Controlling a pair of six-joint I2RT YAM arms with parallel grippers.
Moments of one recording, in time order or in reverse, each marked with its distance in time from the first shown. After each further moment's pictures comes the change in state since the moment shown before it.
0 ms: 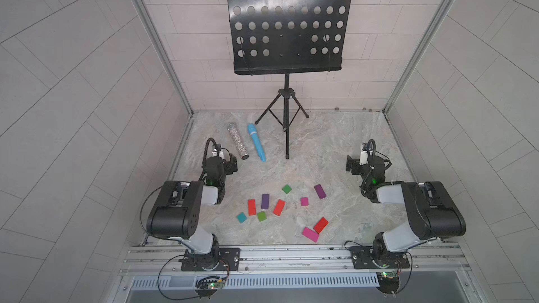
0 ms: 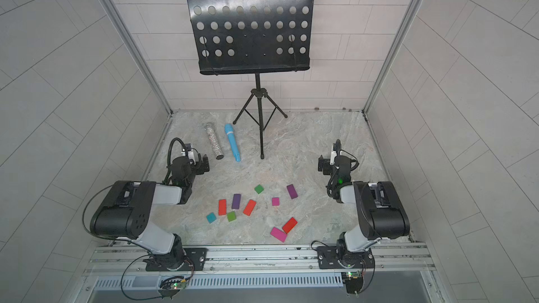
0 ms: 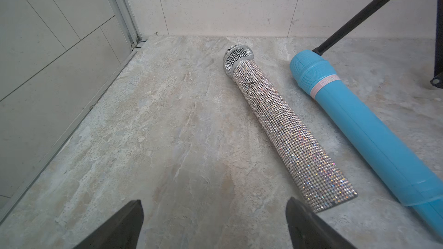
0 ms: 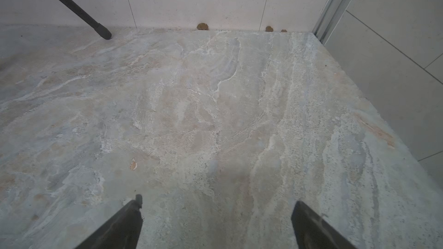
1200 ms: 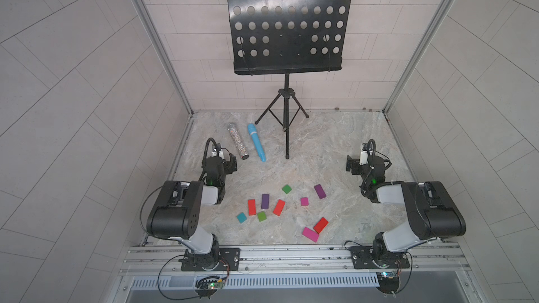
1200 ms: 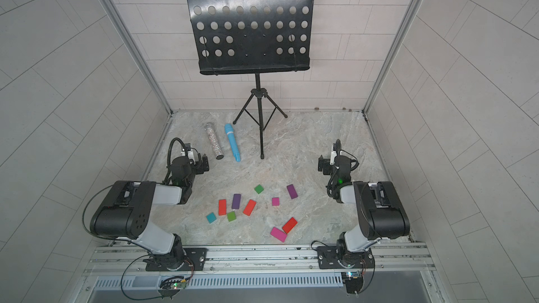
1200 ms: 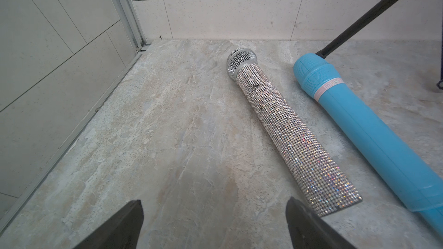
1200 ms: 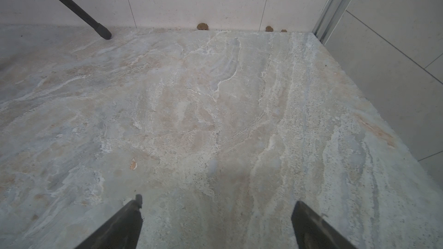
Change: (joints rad) left arm -0.003 0.000 0.001 0.000 -0.025 0.002; right arm 0.000 0.000 0.000 0.000 0.000 0.000
